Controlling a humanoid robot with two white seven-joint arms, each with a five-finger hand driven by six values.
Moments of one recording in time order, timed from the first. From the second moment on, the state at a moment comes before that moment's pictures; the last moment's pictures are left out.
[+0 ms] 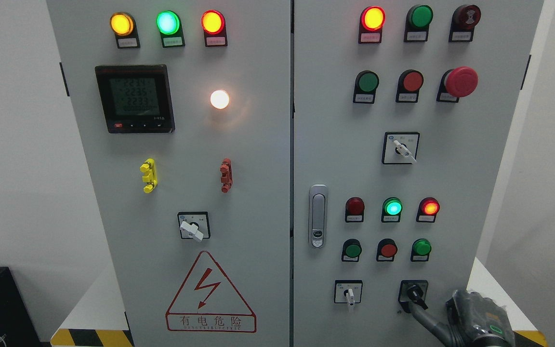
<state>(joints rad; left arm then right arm) 0.00 -0.10 -0.11 -0.08 0.14 -0.08 0.05 -0.31 -0.14 0.00 -1.69 1.15 0.47 0.37</state>
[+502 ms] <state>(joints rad) 0.00 -0.10 -0.11 -0.08 0.14 -0.08 0.05 -0.31 -0.15 0.00 -1.69 1.15 0.47 0.37</state>
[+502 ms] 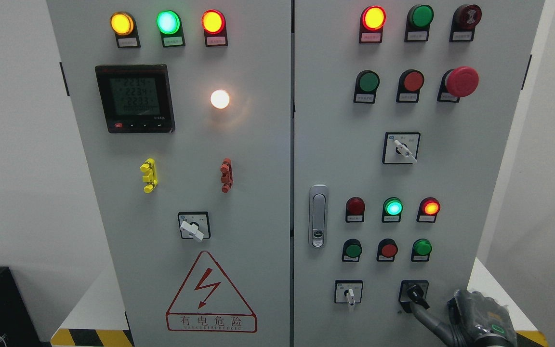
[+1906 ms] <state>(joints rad) 0.00 -0.10 -0.11 -0.08 0.14 -0.08 0.05 -0.29 -0.15 0.03 -1.72 1.11 0.48 0.36</state>
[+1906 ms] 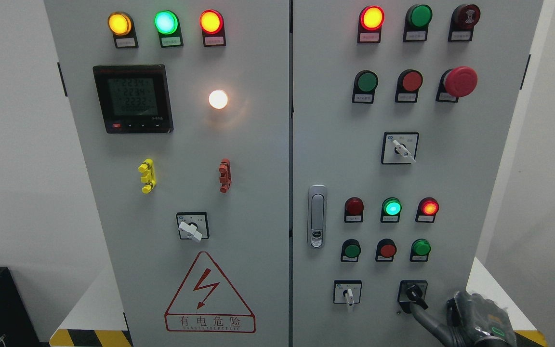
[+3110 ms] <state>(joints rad) 0.00 -0.10 -0.11 -0.08 0.14 -0.08 0.05 -0.26 -0.14 0.09 -1.73 1.12 0.47 0.33</state>
